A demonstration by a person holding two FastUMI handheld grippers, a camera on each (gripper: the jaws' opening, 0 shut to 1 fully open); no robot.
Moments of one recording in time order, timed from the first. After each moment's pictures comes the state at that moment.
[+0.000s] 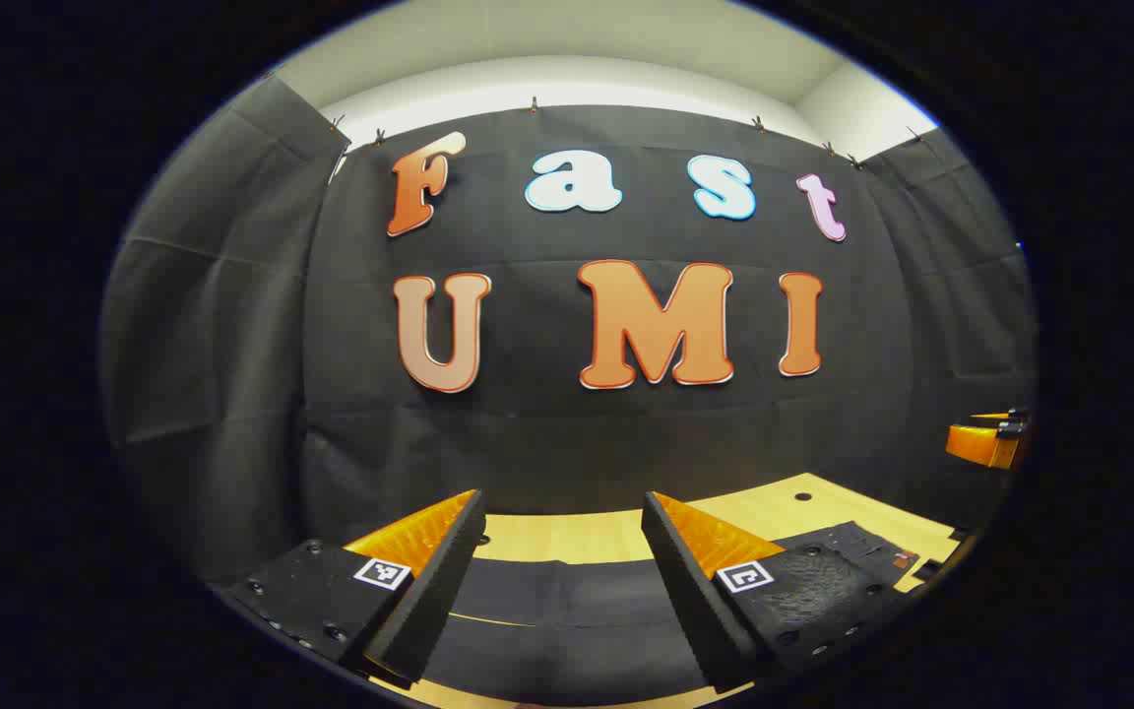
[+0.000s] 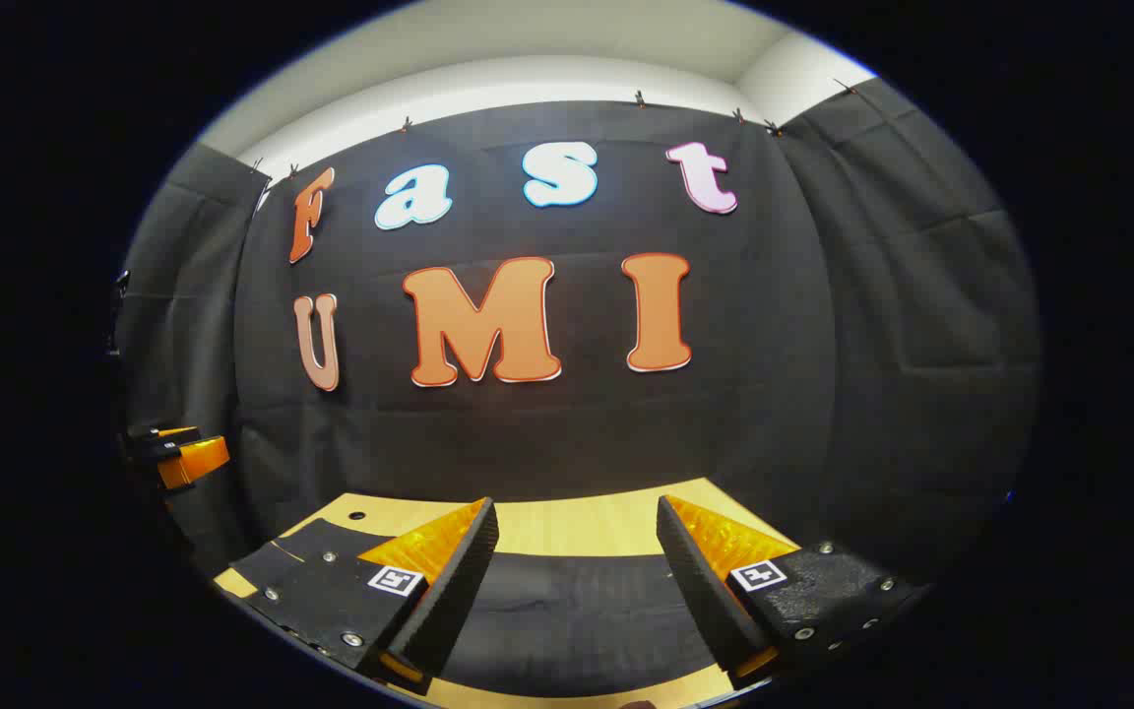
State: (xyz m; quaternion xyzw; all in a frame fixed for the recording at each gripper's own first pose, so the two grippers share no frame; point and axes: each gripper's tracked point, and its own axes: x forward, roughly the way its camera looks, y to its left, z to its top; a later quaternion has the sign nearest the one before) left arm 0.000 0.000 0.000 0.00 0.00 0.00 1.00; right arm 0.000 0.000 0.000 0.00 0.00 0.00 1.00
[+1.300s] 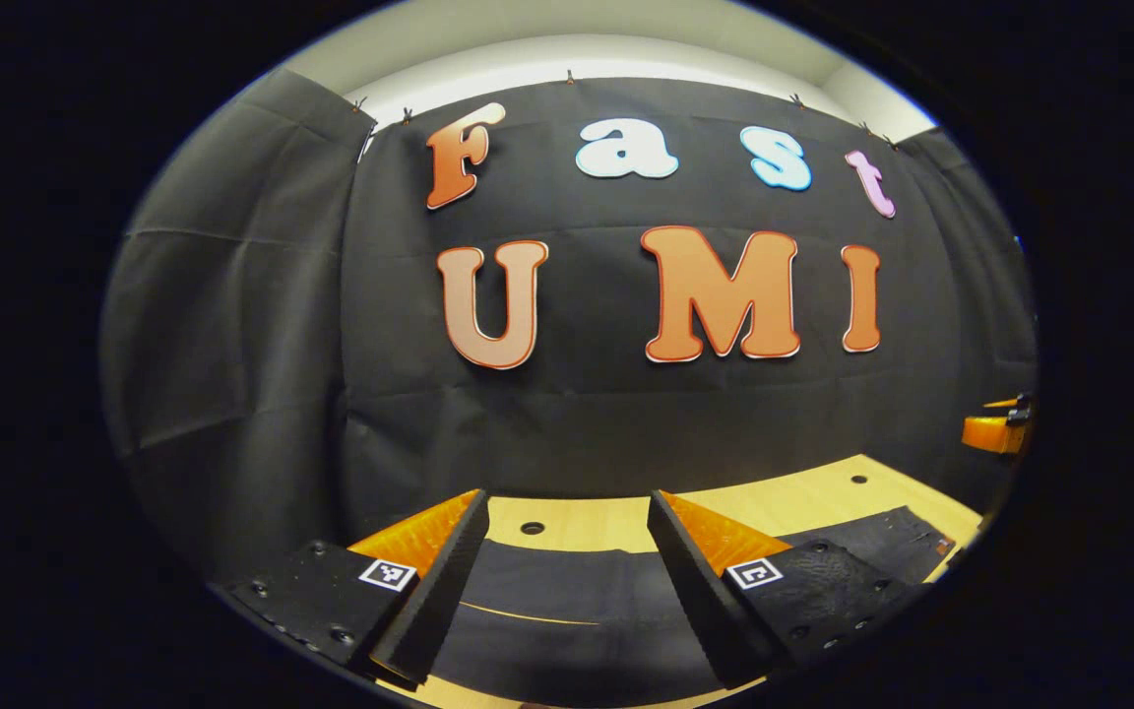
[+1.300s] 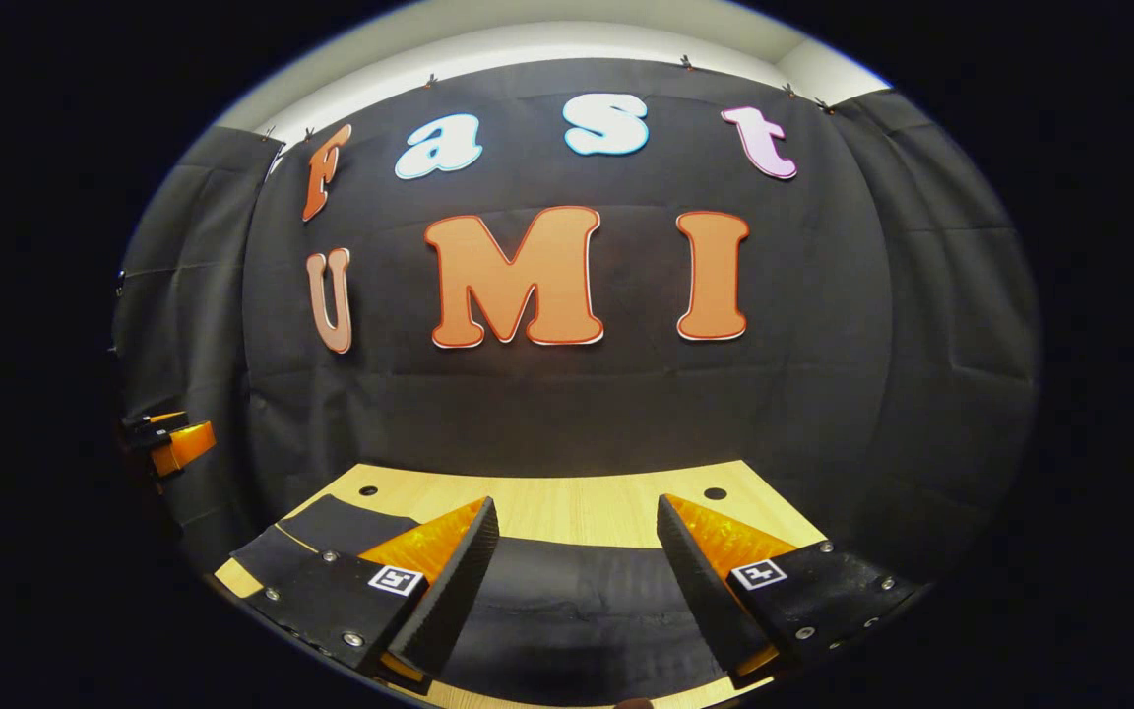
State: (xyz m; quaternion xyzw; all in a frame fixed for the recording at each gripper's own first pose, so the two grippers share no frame) left arm 0.038 0.081 -0.028 0.01 0.04 0.06 1.00; right arm 0.070 0.038 -0.014 -0.06 0.05 0.03 1.00
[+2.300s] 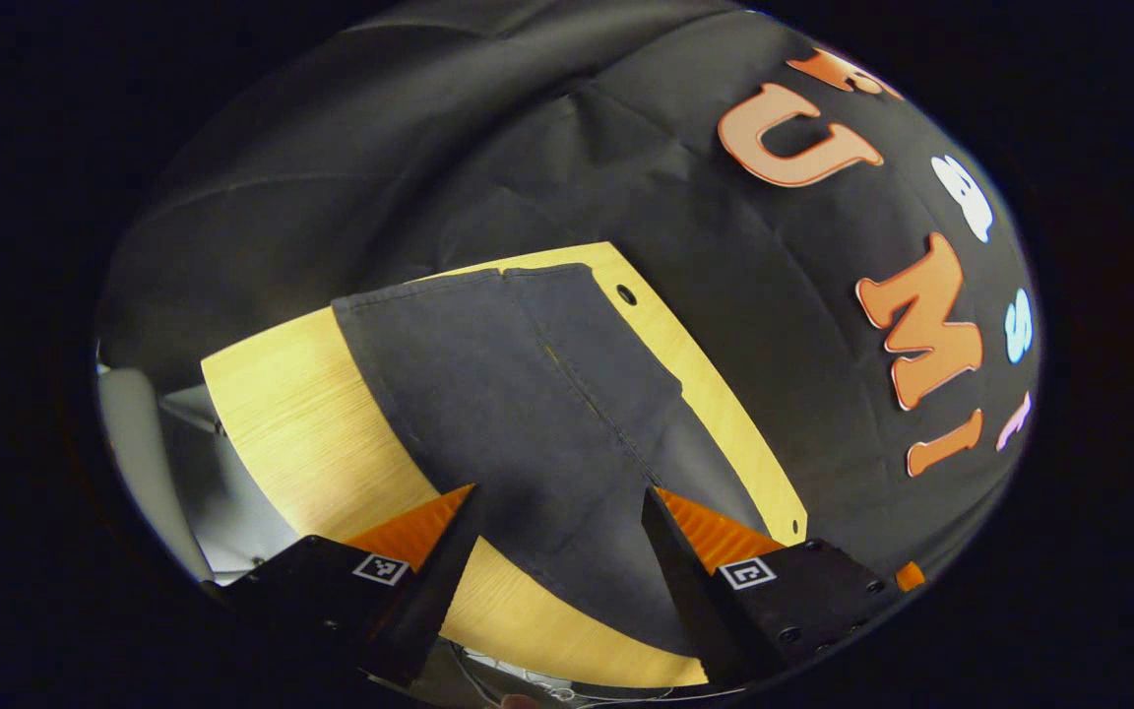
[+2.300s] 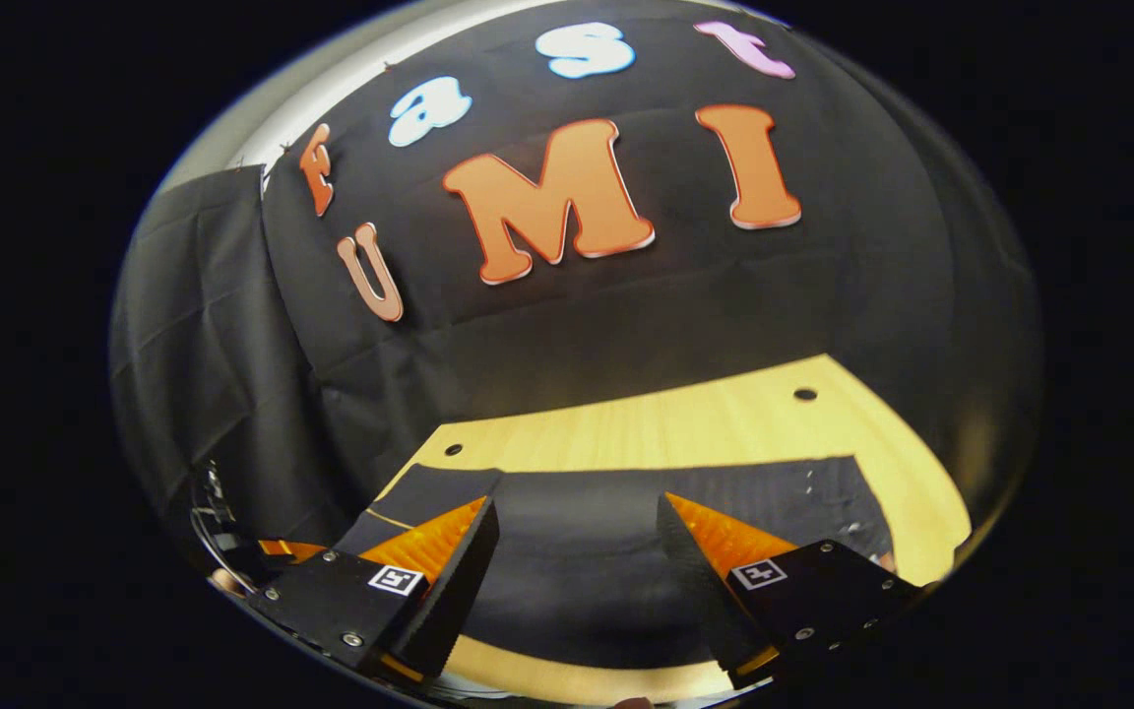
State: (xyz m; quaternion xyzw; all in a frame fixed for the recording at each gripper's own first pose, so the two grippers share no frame) left arm -0.052 0.129 -0.299 -0.45 0.32 0.15 0.82; right arm 0.056 0.076 -0.088 0.07 0.21 0.13 0.97
